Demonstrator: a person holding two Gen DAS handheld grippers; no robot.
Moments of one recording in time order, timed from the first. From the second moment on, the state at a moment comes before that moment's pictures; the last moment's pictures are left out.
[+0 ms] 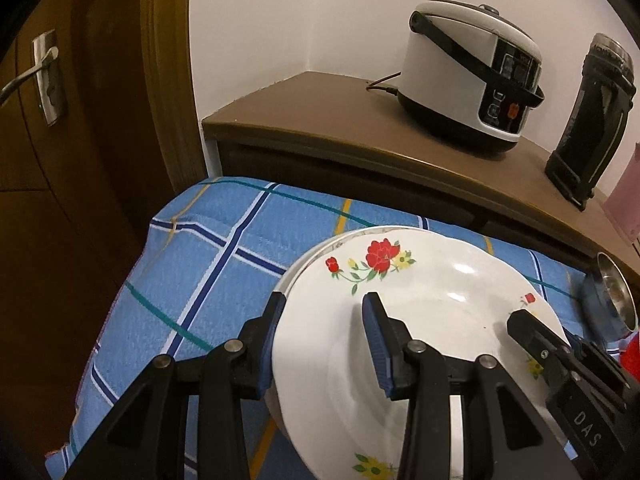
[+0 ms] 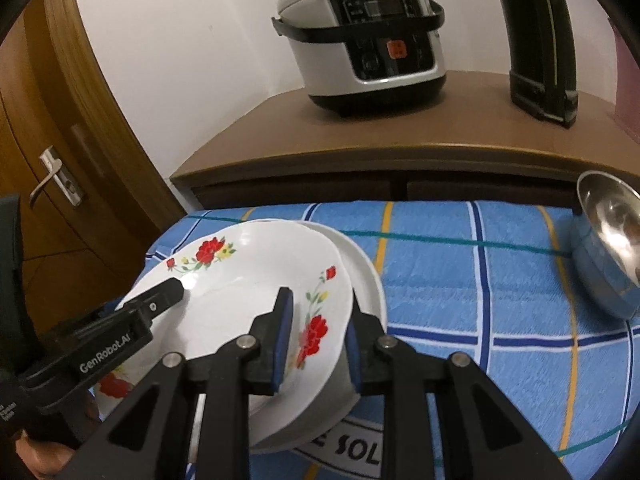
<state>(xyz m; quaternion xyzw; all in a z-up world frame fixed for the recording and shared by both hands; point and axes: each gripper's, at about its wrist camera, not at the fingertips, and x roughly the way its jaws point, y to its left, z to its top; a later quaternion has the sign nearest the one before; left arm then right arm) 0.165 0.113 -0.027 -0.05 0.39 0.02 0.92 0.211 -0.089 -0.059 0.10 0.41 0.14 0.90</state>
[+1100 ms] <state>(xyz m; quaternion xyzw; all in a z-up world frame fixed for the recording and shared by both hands) 0.166 0.072 -0.019 0.04 0.40 0.01 0.92 0.217 -0.088 -0.074 0.08 0.41 0.13 0.90</state>
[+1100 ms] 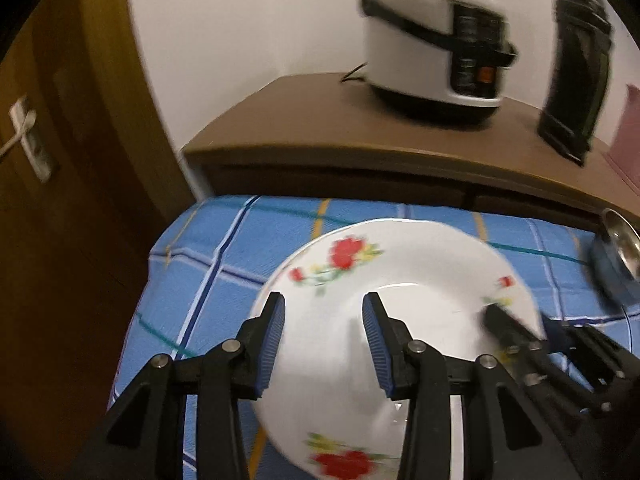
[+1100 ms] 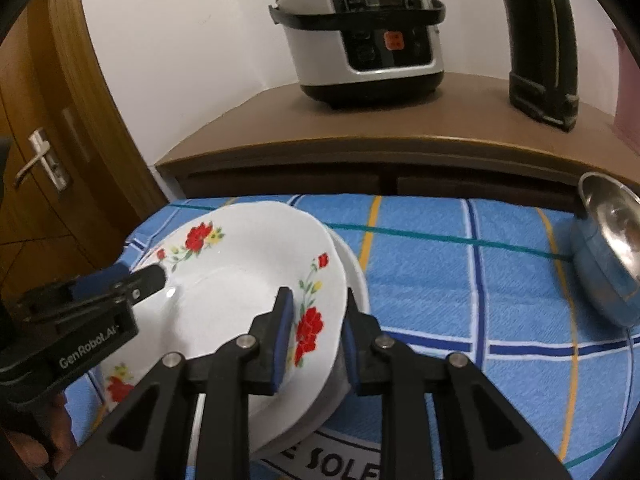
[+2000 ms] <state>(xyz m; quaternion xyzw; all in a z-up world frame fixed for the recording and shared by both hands) 0.092 0.105 0.012 -0.07 0.36 0.03 0.93 0.171 -0.130 -0.046 0.13 0.32 0.11 0.93</state>
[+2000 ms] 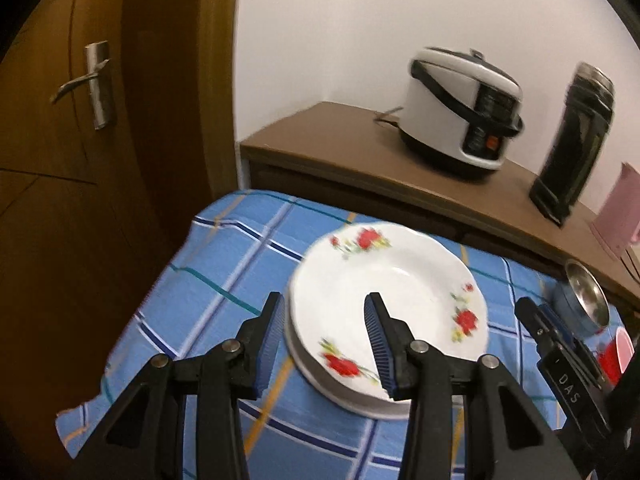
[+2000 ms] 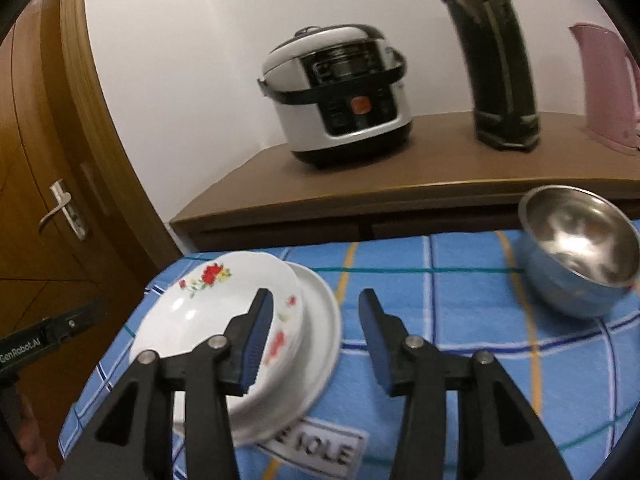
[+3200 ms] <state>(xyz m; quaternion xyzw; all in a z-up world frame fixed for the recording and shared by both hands) 0.042 -0.025 0.000 0.02 0.36 -0.04 0.93 0.056 -0.213 -0.016 0.14 0.30 0.04 0.94</state>
